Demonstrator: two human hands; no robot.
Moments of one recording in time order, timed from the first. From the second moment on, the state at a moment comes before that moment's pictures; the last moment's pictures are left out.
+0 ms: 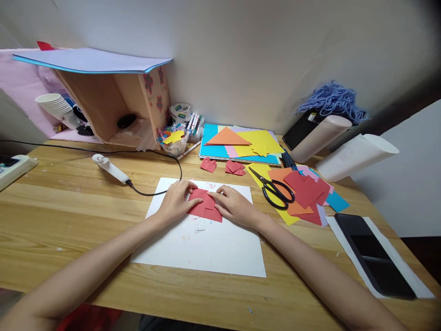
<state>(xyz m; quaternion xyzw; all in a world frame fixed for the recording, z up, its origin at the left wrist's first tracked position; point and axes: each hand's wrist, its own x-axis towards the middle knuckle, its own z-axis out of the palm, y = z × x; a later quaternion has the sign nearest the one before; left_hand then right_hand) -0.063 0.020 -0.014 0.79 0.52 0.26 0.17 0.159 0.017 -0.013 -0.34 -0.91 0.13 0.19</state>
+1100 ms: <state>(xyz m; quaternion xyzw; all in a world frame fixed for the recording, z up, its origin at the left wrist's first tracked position) -0.060 0.015 -0.008 0.82 0.50 0.25 0.14 0.157 0.014 -0.013 -0.35 -0.92 0.08 0.17</state>
